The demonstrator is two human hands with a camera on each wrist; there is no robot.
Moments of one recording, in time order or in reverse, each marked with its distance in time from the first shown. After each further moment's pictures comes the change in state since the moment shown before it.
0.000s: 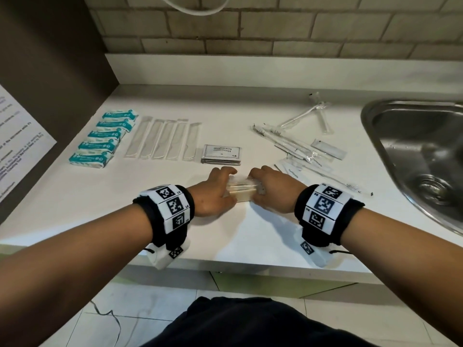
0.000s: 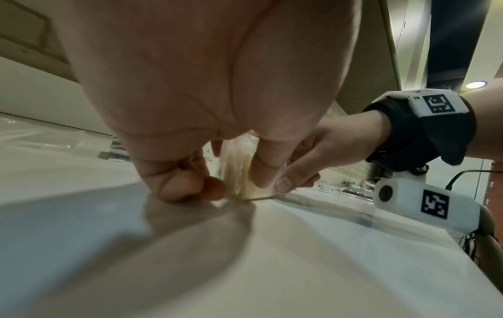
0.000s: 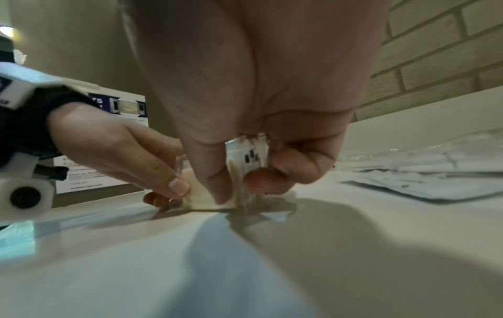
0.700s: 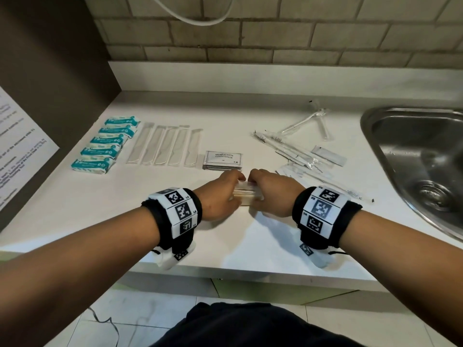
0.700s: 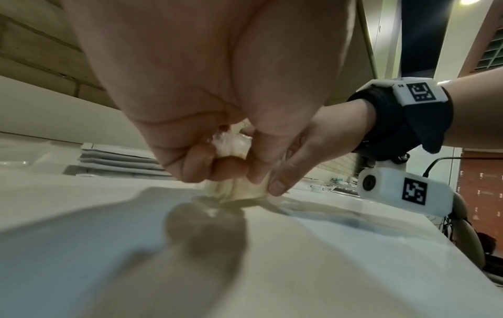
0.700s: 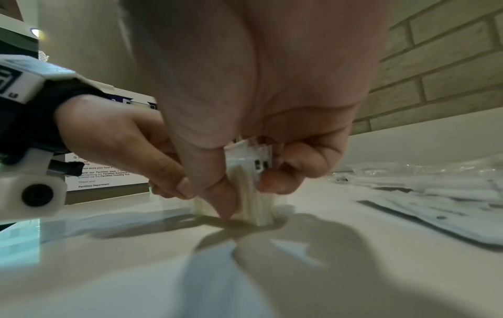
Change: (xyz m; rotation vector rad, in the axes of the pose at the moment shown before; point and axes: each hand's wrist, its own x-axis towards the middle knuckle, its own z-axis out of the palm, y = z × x) left_hand 0.000 0.016 -0.006 0.072 0.081 0.107; right_hand 0.004 -0.009 -0.007 -0.088 0.021 0.008
